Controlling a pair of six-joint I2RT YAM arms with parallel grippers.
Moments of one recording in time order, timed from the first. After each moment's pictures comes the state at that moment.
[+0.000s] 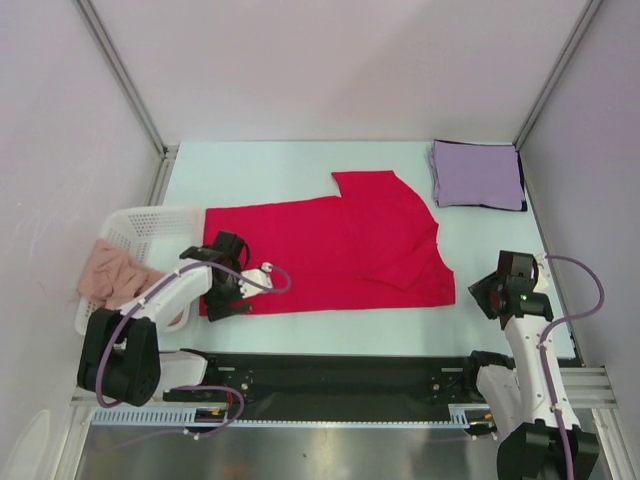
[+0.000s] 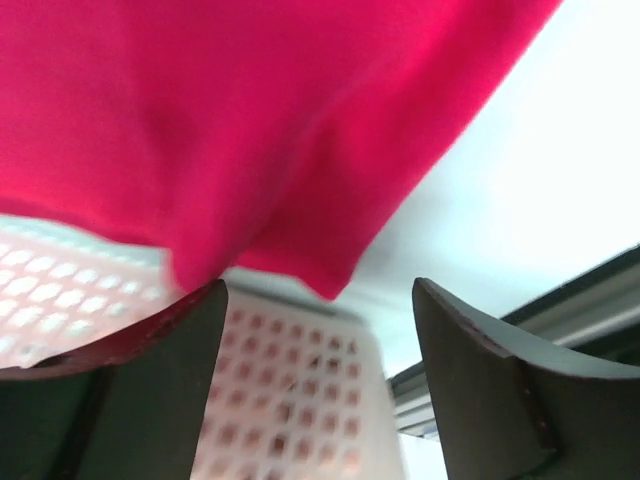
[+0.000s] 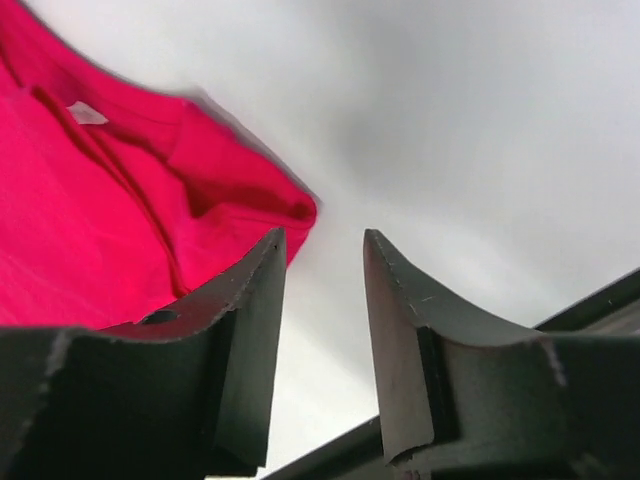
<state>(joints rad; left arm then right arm) -0.27 1.27 0.66 -0.86 -0.14 0.97 -0.15 0.76 0.55 -0.77 0.14 0.87</state>
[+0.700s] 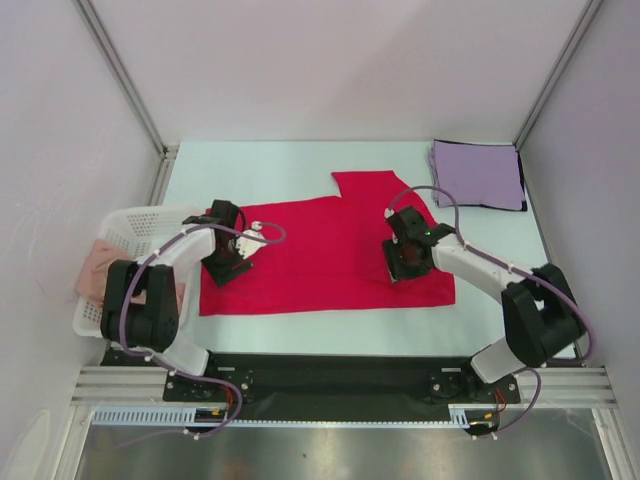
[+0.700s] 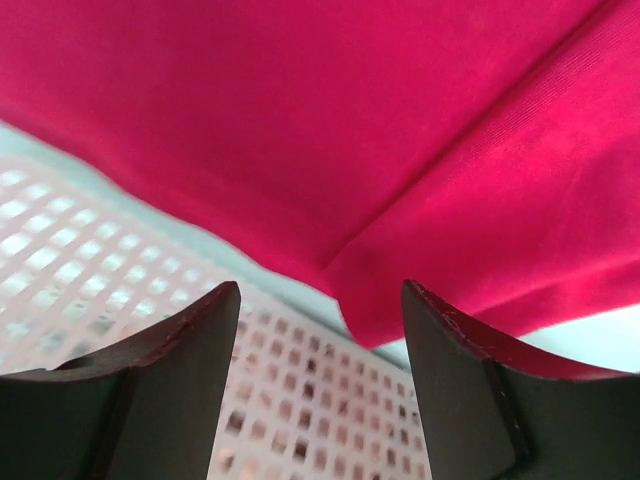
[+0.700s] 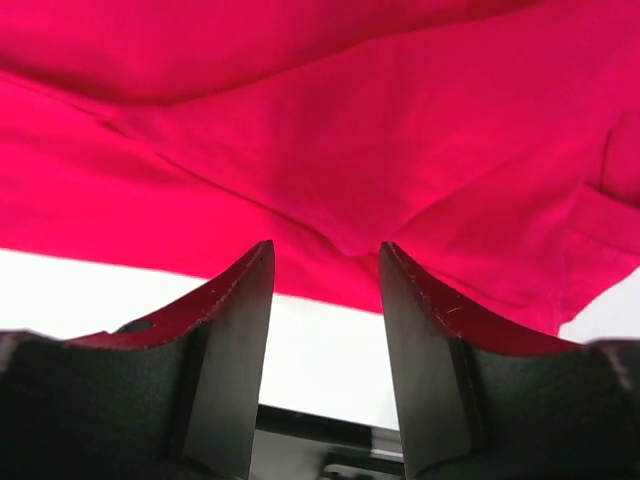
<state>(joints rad) -0.15 1.54 0.96 -0.77 -0.15 0.78 0.51 1.48 0.96 -0.62 0.06 0.29</state>
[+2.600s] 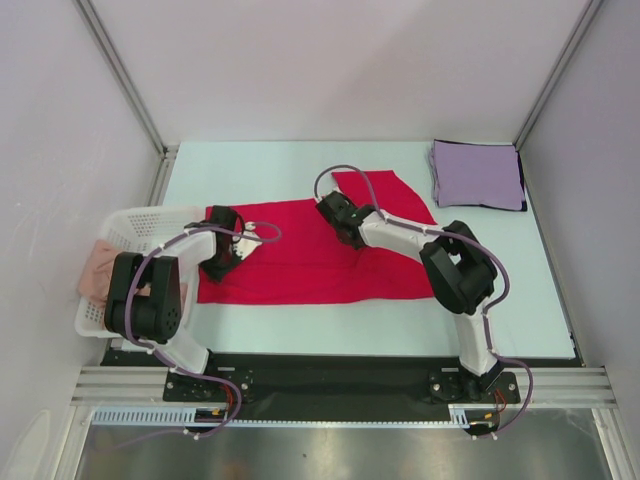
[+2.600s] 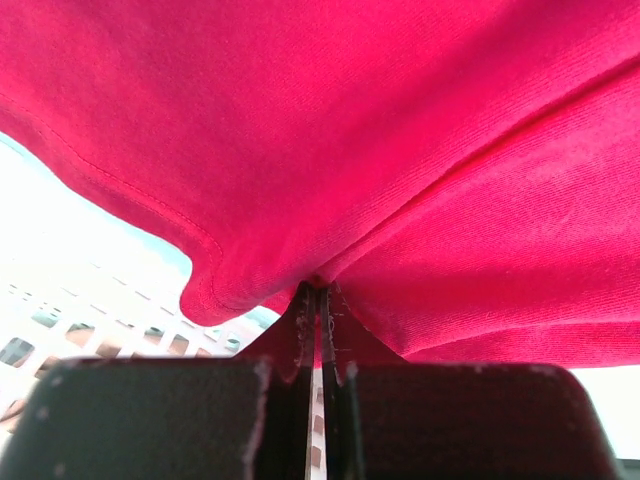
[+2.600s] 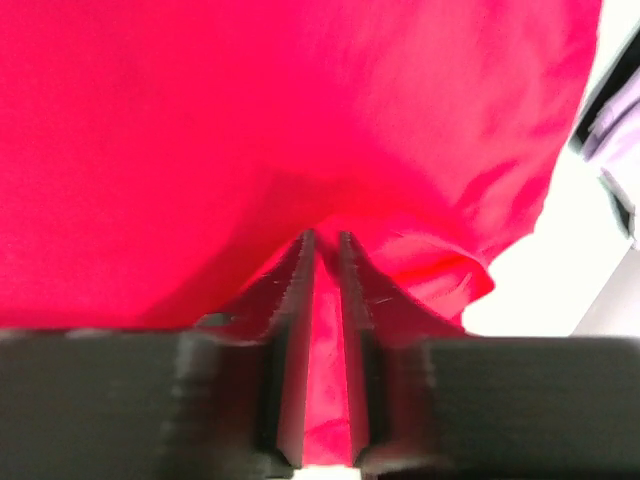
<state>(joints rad) -0.12 1.61 0.89 -0.64 -0.20 0.67 0.75 2.04 1.48 -0.54 0.60 -0.10</state>
